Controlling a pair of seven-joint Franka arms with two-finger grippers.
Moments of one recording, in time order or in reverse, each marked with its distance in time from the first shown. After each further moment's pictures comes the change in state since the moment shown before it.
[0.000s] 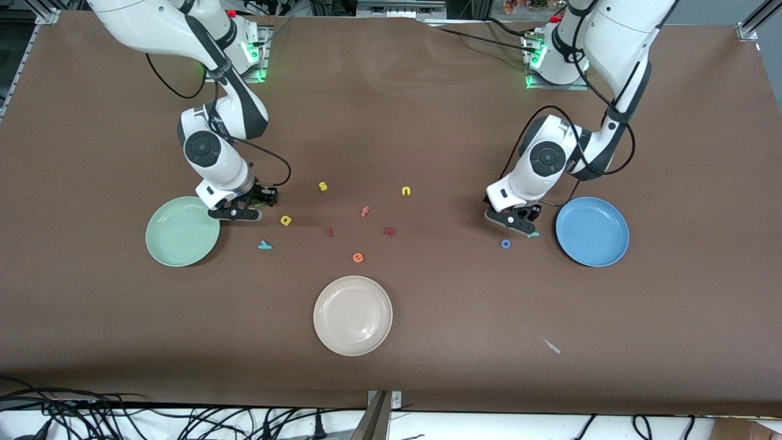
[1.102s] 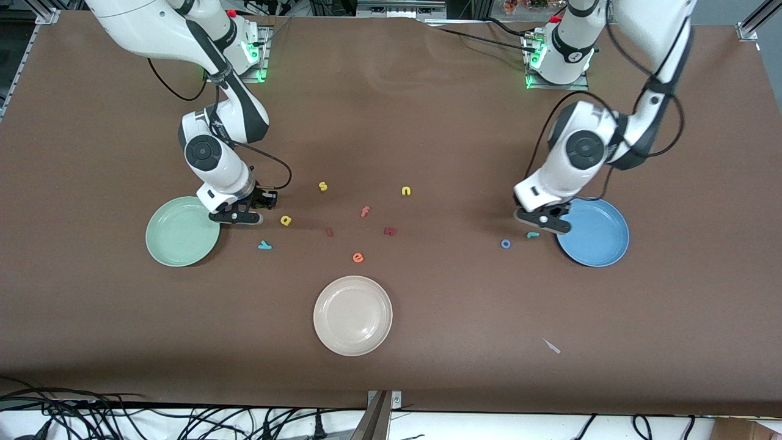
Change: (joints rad) left arm 0.111 -0.220 0.021 -0.010 0.000 -0.218 0.058; right arm -0.001 0.024 -0.001 0.028 0.000 0.000 0.000
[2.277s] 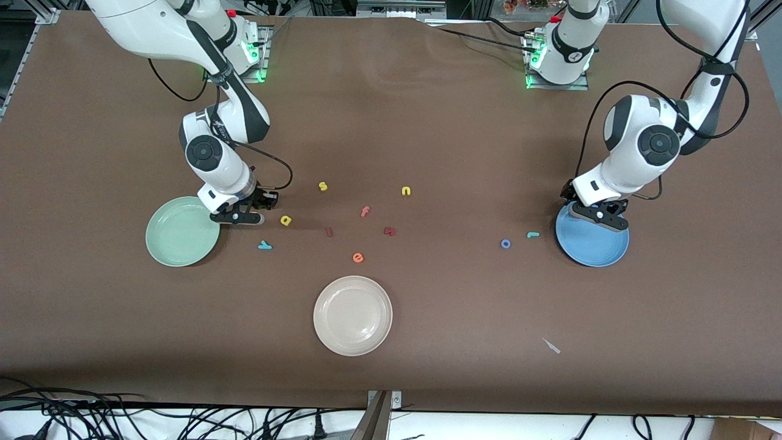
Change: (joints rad) left arm 0.125 -0.036 0.012 -0.080 0.000 0.068 0.254; right arm 0.001 0.001 0.004 0.003 0.000 -0.001 0.000
